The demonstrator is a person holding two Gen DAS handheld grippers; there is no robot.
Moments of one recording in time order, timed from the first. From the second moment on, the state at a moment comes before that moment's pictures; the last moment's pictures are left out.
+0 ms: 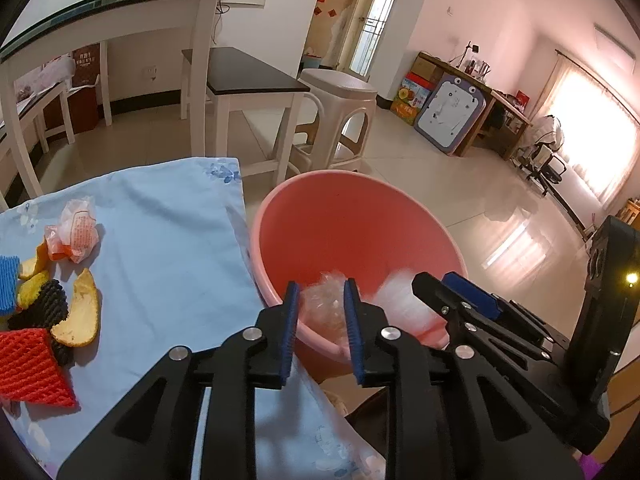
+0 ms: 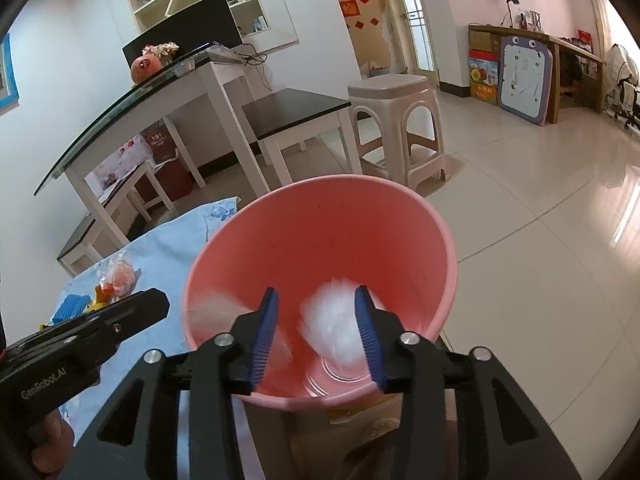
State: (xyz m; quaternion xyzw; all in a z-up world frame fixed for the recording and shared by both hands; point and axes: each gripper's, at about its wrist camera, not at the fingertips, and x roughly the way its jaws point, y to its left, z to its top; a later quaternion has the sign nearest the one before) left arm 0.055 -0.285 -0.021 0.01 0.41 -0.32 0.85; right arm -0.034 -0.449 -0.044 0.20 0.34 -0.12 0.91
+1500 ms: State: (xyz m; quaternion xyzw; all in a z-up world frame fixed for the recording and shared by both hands) left arm 0.019 -0.081 -0.001 0.00 0.36 -0.14 0.92; right arm -0.008 -0.285 -0.016 0.13 0.34 0.04 0.93
